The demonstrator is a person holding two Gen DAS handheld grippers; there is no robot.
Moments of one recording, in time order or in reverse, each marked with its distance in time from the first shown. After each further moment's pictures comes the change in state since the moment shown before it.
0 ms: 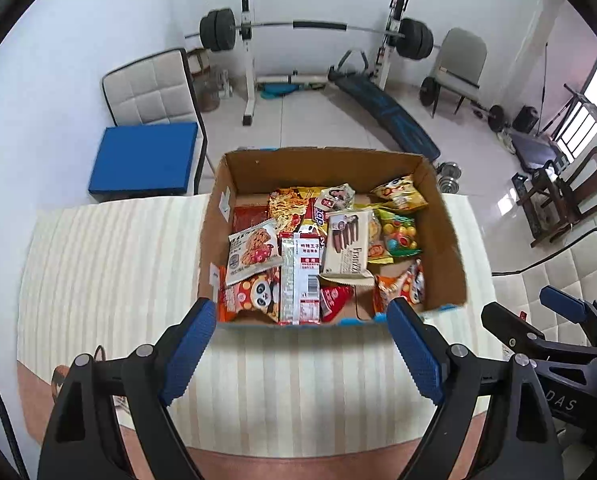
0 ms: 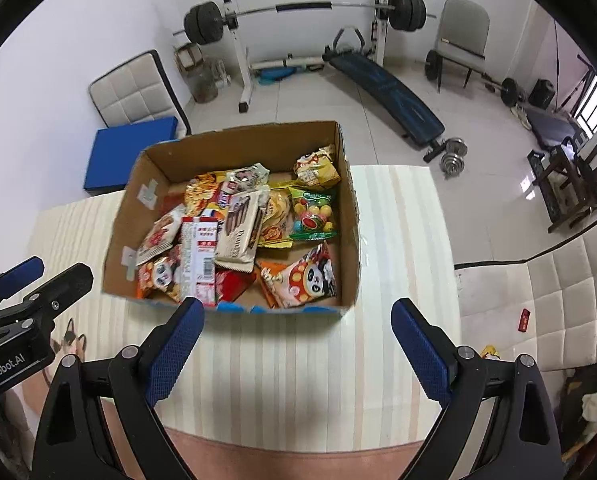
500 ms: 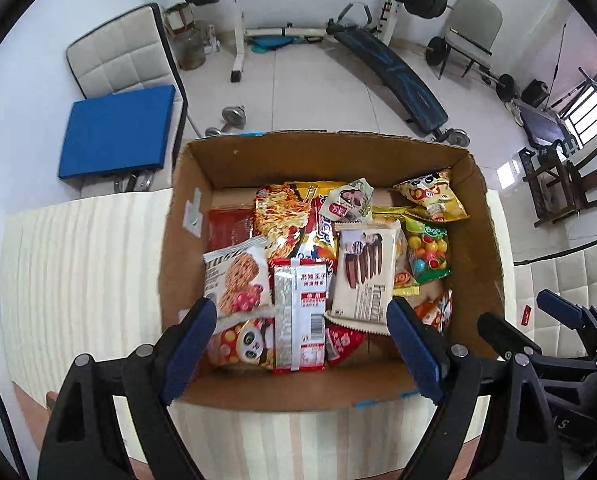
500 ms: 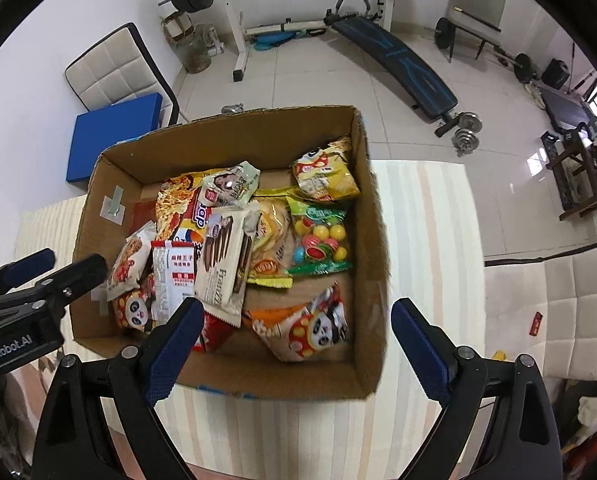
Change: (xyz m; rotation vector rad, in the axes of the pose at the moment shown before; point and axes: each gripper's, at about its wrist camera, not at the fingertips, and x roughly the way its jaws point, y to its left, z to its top) left arm 0.112 0.008 0.074 0.003 0.193 -0.019; right arm 0.109 -0.001 0.070 0.019 0.157 -0.010
